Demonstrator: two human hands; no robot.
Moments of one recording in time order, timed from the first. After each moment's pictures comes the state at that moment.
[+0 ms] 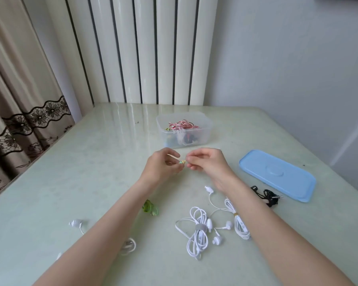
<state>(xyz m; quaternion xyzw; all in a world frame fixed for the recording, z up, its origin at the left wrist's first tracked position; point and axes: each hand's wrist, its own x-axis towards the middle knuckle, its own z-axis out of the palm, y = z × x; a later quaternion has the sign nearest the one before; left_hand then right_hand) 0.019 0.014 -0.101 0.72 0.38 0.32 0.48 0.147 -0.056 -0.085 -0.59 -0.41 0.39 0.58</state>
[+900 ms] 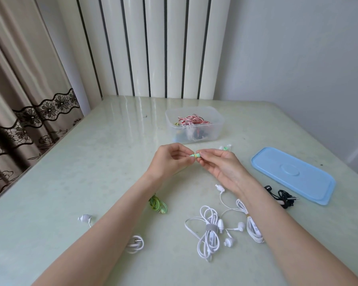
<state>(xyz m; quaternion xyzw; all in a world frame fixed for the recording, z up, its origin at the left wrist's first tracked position) 0.017 0.018 -0.099 0.69 0.31 0.36 0.56 0.158 -0.048 -0.097 -0.46 -0.30 0.52 0.65</state>
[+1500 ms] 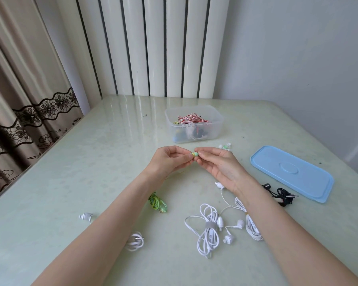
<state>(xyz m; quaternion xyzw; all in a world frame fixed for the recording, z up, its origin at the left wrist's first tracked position) 0.015 0.017 -0.100 0.58 0.31 0.32 0.68 0.157 -0.048 -0.099 -0.45 -0.30 0.53 0.65</state>
